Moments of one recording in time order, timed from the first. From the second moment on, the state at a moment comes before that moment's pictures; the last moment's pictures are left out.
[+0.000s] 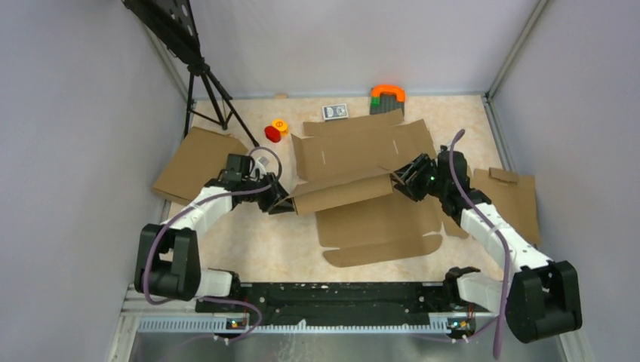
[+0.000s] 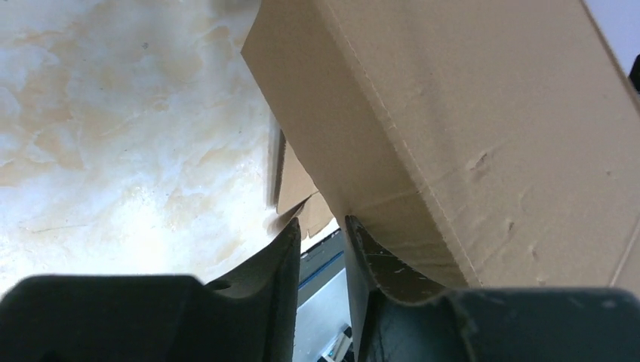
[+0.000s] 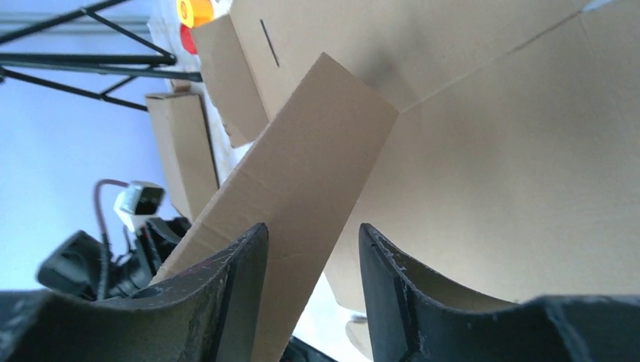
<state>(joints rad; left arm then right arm) -0.17 1.34 0.75 -0.38 0.73 -0.75 0.24 1.07 0.64 -0.18 -0.31 1.03</state>
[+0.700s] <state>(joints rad) -0.02 1.32 0.77 -0.42 0.74 -0.69 0.19 1.38 0.70 0.02 -0.48 1.06</state>
